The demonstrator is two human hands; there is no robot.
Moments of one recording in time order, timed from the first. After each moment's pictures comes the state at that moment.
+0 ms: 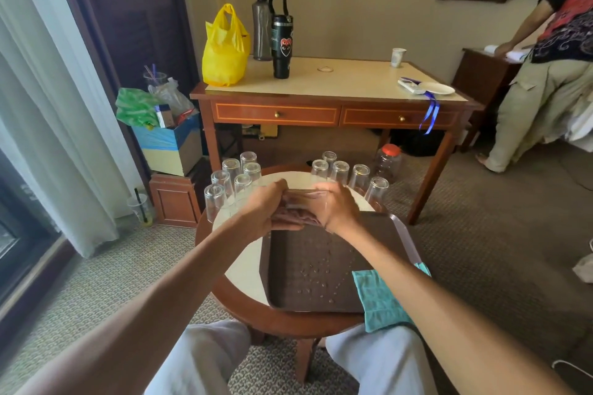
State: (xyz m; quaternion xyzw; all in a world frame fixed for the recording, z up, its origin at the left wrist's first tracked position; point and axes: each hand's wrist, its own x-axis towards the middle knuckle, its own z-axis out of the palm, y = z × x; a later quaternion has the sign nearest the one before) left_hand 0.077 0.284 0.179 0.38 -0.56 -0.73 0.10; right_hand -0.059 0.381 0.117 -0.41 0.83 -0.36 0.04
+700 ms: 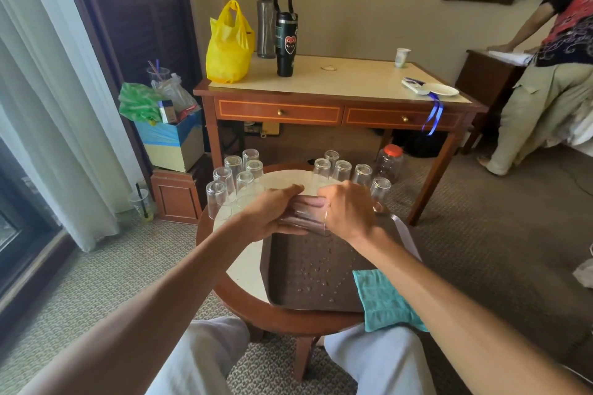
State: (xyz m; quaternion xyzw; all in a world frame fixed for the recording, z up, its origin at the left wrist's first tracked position) left_hand 0.077 0.283 0.168 0.32 -0.59 -0.74 0.05; right_hand -0.042 0.410 0.147 -0.52 0.79 -0.23 -0.22
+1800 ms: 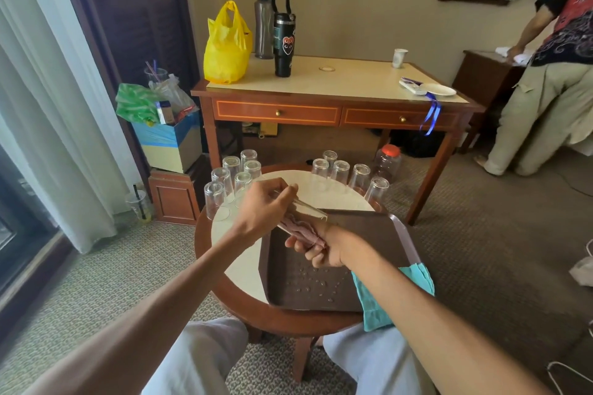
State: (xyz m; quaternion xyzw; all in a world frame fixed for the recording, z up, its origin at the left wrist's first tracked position) left_hand 0.092 0.274 0.152 0.23 -0.82 -0.46 0.26; right_hand -0.026 0.390 0.113 -0.09 0.63 -0.45 0.63
